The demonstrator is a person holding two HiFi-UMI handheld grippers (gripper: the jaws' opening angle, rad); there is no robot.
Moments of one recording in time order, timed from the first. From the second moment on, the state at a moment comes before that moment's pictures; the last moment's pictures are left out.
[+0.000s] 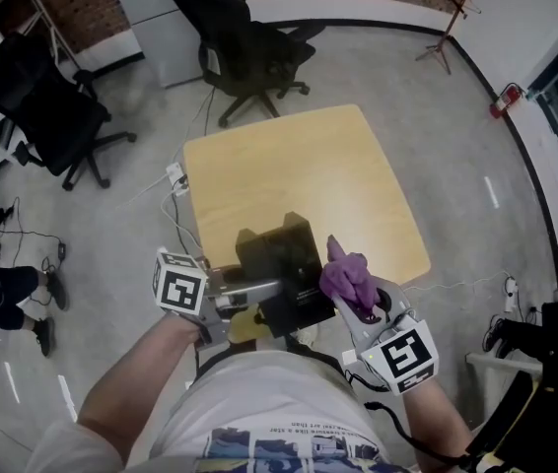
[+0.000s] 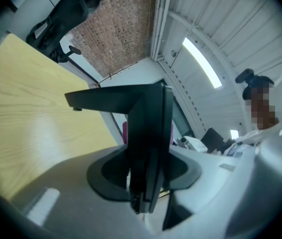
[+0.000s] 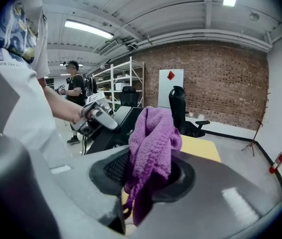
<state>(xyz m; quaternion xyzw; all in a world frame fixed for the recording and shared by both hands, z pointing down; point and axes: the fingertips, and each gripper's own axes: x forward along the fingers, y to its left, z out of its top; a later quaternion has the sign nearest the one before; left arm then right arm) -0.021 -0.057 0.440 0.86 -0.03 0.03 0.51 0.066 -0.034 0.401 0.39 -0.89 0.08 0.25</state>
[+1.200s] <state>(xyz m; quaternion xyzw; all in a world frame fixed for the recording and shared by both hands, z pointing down) 0.007 -0.011 0.418 0.87 0.02 0.04 0.50 0.052 -0.081 0.291 0.23 -0.96 0.01 0.19</state>
